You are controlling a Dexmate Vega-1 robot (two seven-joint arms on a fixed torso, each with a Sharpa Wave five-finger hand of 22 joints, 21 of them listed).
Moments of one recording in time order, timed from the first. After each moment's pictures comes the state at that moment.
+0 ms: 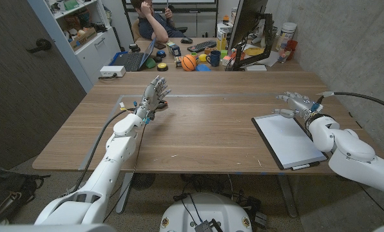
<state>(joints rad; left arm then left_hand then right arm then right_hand) 0.82 0.23 0.06 -1.21 -0.35 -0.21 -0.33 0.02 0.07 0.41 0.15 0.24 -0.06 -0.02 0.19 0.18 -0.03 -0.04 0.18 0.18 0.00 -0.02 0.21 0.18 0.19 -0.01 0.21 0.19 -1.25 -1.10 -0.26 -2.13 -0.49 -0.66 0.00 0.43 0.06 0.16 -0.08 0.34 0.10 -0.22 0.21 0.19 -0.10 -0.08 0.20 0.19 -0.16 0.05 0.24 0.18 -0.16 0.21 0.46 0.18</state>
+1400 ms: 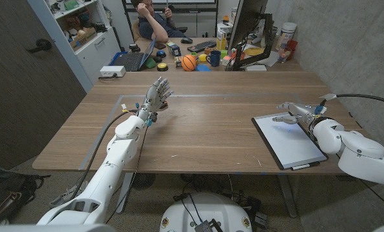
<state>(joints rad) 0.88 0.24 0.07 -1.31 -0.34 -0.18 -0.30 0.02 0.07 0.40 0.15 0.24 -0.06 -0.02 0.19 0.18 -0.03 -0.04 0.18 0.18 0.00 -0.02 0.21 0.18 0.19 -0.01 0.21 0.19 -1.27 -1.25 -0.28 -2.16 -0.29 -0.67 -0.07 0.57 0.03 0.04 -0.11 0.39 0.30 -0.22 0.21 0.18 0.13 -0.15 0.21 0.18 0.19 -0.04 0.25 0.17 0.44 0.21 0.42 0.17</state>
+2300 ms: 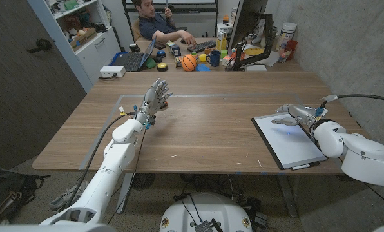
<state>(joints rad) 0.94 0.25 0.06 -1.37 -0.36 -0.17 -0.30 0.02 0.07 0.40 0.16 0.25 -0.06 -0.02 0.19 0.18 -0.03 -0.04 0.18 0.18 0.00 -0.02 0.21 0.18 0.19 -0.01 0.21 0.19 -1.31 -1.31 -0.27 -2.22 -0.24 -0.71 -0.12 0.57 0.03 0.02 -0.10 0.39 0.35 -0.22 0.21 0.18 0.17 -0.17 0.21 0.18 0.23 -0.04 0.24 0.17 0.47 0.19 0.38 0.17</state>
